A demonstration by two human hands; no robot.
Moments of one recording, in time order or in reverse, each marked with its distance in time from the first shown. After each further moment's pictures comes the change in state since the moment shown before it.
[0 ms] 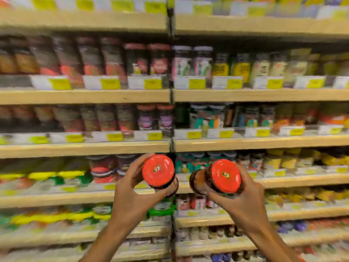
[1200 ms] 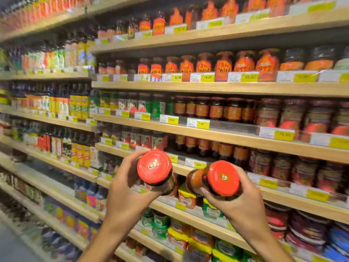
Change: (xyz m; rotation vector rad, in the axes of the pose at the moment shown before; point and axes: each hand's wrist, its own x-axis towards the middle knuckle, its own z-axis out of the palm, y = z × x) left_hand -0.035 0.018 -0.519 0.275 0.448 0.109; right_hand -0.051 -0.307 0.427 0.350 -0.342 -0.348
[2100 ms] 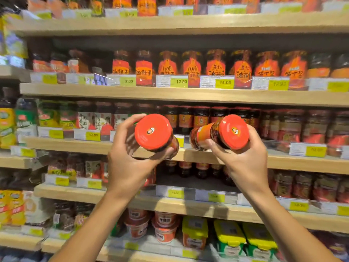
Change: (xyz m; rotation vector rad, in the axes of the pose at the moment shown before) left_hand 0.231 -0.140 -0.010 -0.346 -0.039 0.264; right_hand 0.194 0.018 0.121 -0.117 0.488 -0.108
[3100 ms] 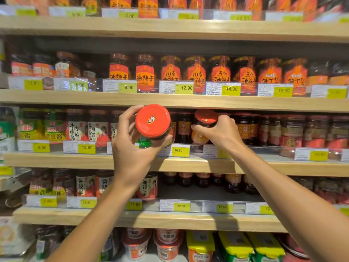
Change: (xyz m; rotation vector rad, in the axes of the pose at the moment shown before) left_hand 0.055 -0.054 -0.007 -0.040 0.017 0.045; right_hand 0.102 0.038 0.074 -0.676 -0.212 0.186
